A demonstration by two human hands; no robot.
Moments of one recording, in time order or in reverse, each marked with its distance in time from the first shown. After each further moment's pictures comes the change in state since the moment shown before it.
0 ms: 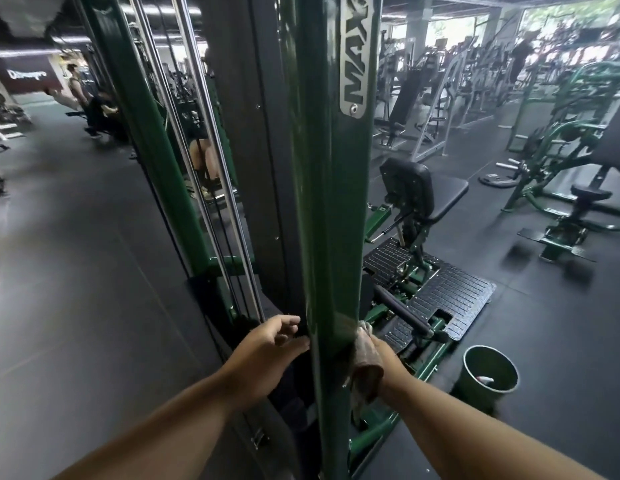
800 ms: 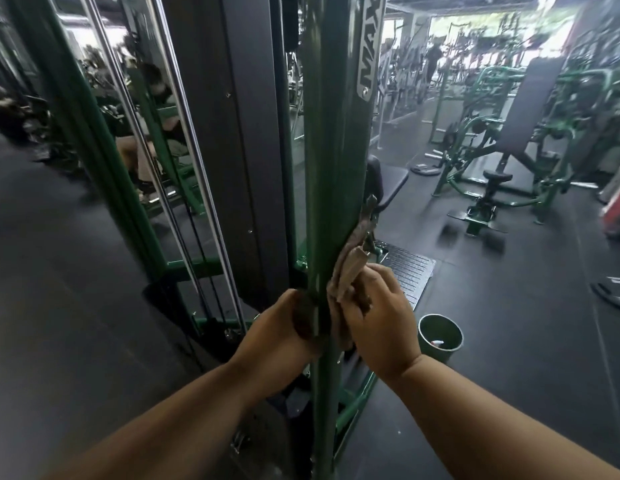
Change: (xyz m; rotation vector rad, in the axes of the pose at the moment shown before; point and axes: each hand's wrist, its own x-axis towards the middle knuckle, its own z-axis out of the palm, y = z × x) left_hand -0.029 0.034 -0.010 0.232 -0.121 0.320; right_hand -0.081 -0.094 0.025 -0.407 0.765 -0.741
